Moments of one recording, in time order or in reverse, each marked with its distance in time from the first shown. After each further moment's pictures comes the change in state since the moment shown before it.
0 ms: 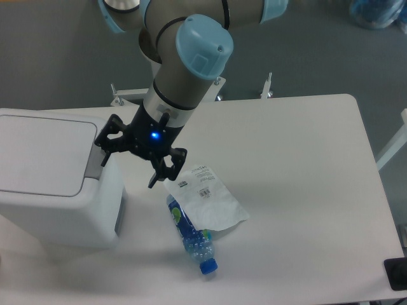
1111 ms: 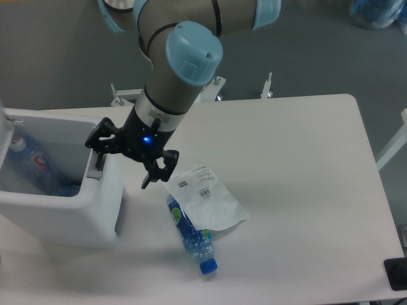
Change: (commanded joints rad) arm -0.021 -0.011 -0.015 0.018 0.006 -0.021
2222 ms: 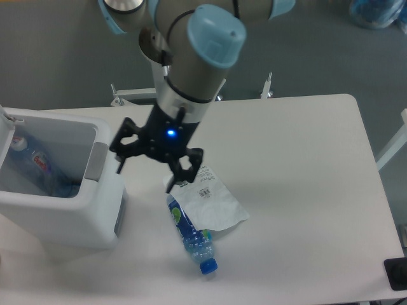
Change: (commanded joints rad) arm 0.133 0.000 0.008 0.084 0.076 0.009
